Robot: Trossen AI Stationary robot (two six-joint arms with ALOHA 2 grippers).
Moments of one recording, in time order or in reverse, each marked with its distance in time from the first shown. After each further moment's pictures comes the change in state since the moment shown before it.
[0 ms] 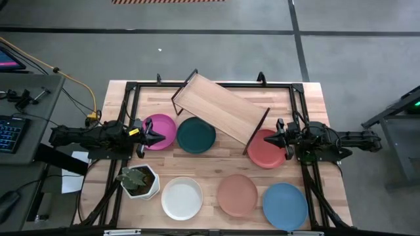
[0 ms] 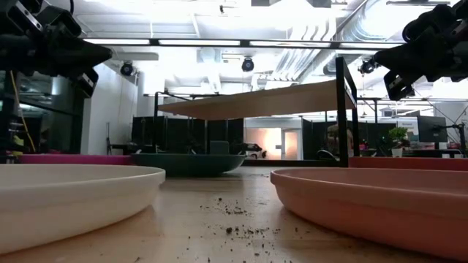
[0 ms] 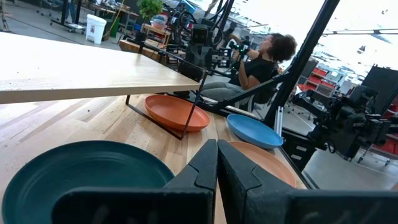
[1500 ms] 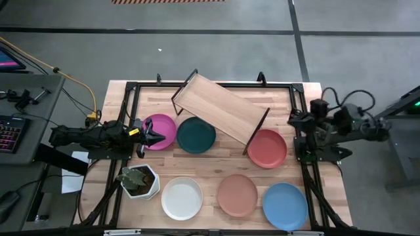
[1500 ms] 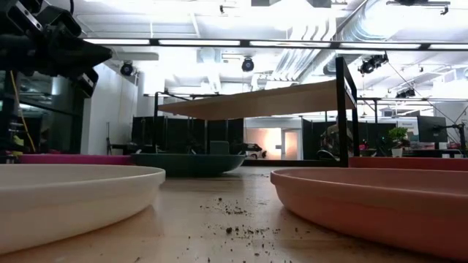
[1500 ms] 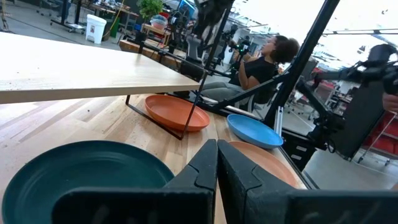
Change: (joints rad) left arm 0.000 0.000 0.000 0.000 0.000 0.000; right arm 0.126 0.306 0.577 -0.028 0.050 0.462
